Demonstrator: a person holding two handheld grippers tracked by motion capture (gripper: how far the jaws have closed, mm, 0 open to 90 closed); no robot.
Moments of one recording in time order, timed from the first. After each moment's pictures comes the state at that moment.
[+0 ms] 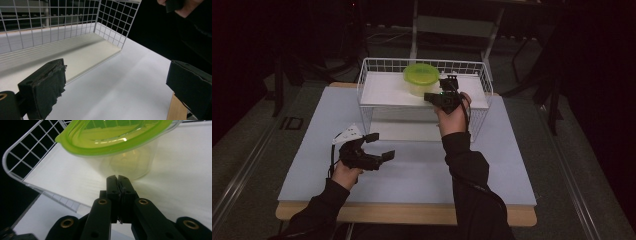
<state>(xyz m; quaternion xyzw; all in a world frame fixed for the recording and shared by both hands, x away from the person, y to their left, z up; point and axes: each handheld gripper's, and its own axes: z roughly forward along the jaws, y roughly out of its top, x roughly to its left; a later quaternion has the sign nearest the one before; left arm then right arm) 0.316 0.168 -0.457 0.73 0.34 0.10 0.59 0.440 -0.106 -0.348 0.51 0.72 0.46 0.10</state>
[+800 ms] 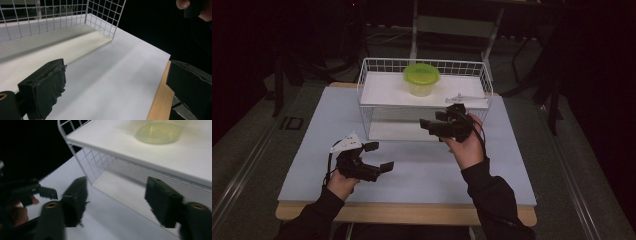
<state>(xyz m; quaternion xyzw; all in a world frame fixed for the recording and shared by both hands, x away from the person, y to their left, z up) 0.287 0.169 -0.453 0.75 0.34 0.08 0.57 0.362 -0.129 -0.354 0.39 0.78 0.48 0.11</state>
